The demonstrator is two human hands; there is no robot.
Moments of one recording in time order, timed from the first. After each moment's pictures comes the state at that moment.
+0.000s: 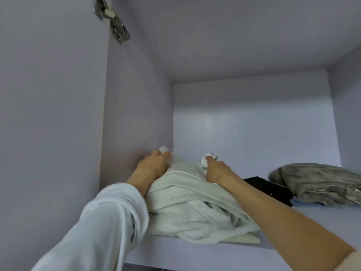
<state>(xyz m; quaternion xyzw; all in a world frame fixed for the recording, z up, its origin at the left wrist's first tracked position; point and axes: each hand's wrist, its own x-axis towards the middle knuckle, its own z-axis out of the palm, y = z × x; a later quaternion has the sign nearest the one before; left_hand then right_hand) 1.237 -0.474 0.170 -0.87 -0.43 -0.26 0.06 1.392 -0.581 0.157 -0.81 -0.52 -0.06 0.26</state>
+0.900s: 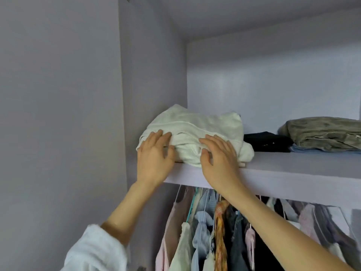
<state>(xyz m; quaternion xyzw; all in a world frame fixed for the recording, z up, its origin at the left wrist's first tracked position) 1.191 -0.596 0.037 -0.76 -0.33 -0.56 0.03 1.330 -0.674 0.026 -0.57 -0.60 -0.25 0.50</state>
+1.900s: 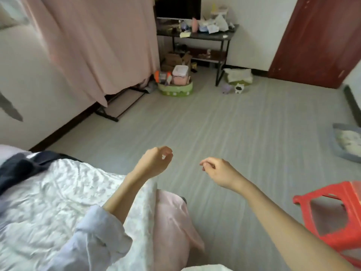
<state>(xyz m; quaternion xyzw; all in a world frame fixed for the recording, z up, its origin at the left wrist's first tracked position) 0.547 -1.155 -0.304 -0.19 -0.93 -0.27 -0.12 0.631 -0.959 -0.327 -0.10 -0.90 0.42 -0.09</state>
